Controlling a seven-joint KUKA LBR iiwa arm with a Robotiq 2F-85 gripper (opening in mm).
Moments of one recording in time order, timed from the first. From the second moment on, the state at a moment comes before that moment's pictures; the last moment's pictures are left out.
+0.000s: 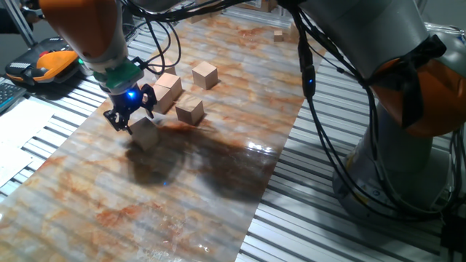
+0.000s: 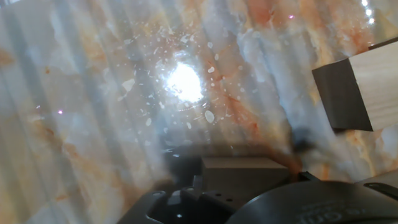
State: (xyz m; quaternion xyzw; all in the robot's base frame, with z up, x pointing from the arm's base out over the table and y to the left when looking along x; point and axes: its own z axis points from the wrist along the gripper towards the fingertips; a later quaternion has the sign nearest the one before) arm 0.636 0.117 0.064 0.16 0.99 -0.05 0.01
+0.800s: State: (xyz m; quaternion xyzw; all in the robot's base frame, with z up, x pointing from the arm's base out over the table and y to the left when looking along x) arm 0.636 0.118 0.057 0.16 0.99 -0.04 0.01
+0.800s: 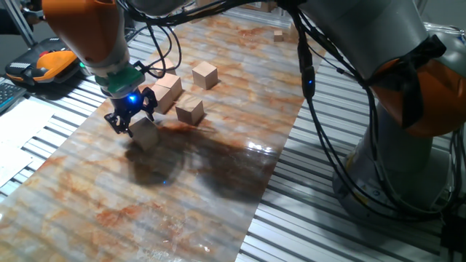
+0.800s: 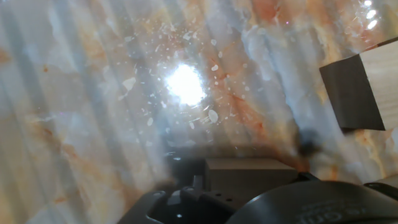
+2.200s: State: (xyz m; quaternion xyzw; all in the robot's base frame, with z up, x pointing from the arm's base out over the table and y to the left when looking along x) arm 0.635 0.119 0.055 0.16 0.99 0.00 -0.02
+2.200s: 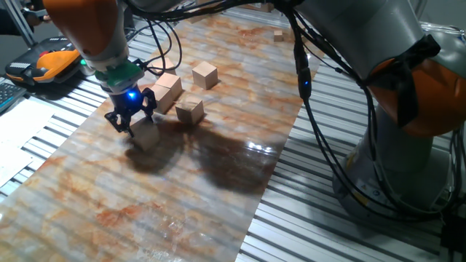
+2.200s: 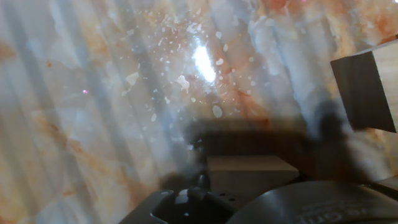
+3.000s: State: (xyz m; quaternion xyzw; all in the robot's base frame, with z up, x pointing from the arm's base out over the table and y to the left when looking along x) arm 0.635 0.118 0.056 0.21 0.98 -0.01 0.01
